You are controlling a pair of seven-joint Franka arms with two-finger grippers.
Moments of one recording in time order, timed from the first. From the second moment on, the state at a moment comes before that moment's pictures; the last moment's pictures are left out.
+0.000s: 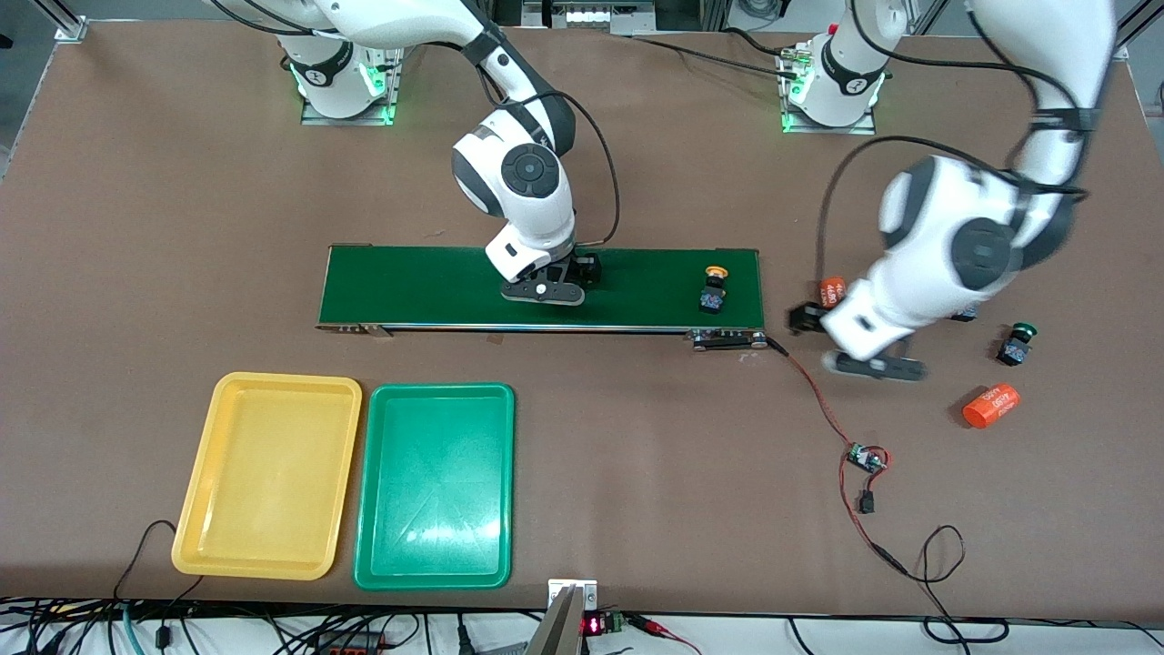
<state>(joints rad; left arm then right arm) 0.10 0.33 -0.27 -1.86 -0.01 2.10 -0.13 0.73 0.58 0.06 -1.71 -0.02 2.33 0.90</state>
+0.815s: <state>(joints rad) 0.20 0.35 -0.28 -2.19 -0.01 2.25 -0.13 0.73 0.57 0.06 -1.71 -0.03 2.19 0.84</state>
